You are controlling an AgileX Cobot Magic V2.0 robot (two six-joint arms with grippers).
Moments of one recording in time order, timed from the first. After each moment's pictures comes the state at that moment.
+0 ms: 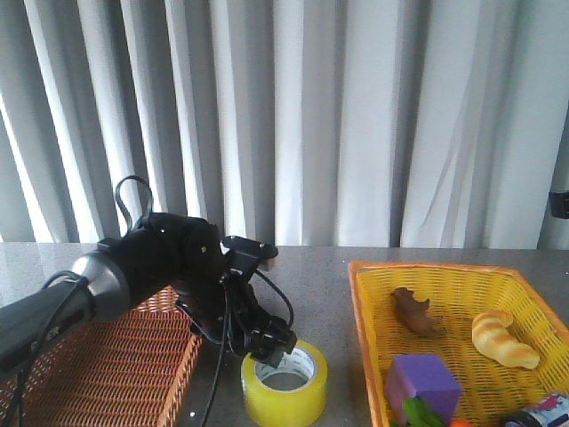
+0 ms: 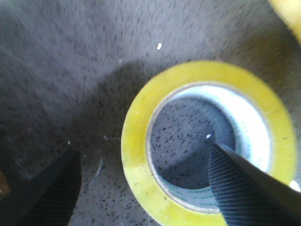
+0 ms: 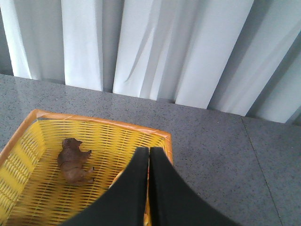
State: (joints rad) left arm -0.45 2.14 -1.96 -0.11 1.03 0.07; right arm 0.01 1.24 -1.36 -0.23 0.57 0.05
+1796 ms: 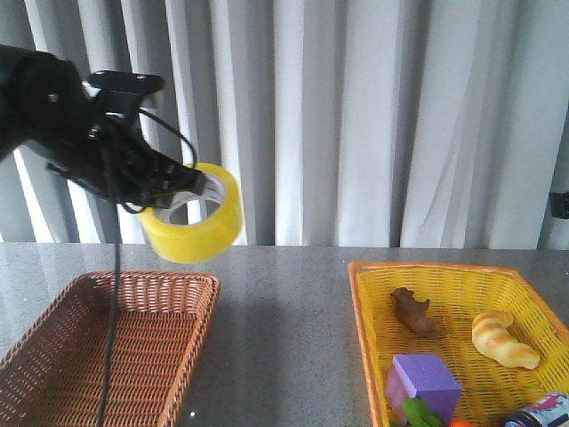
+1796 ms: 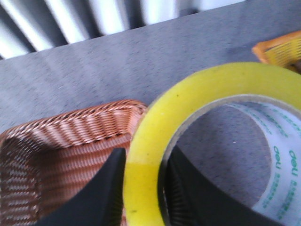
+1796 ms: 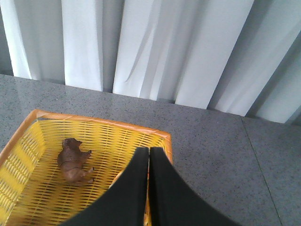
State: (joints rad) left arm -0.31 1.86 -2.19 0.09 1.16 -0.10; right arm 0.01 1.24 -1.36 -0.23 0.57 0.05
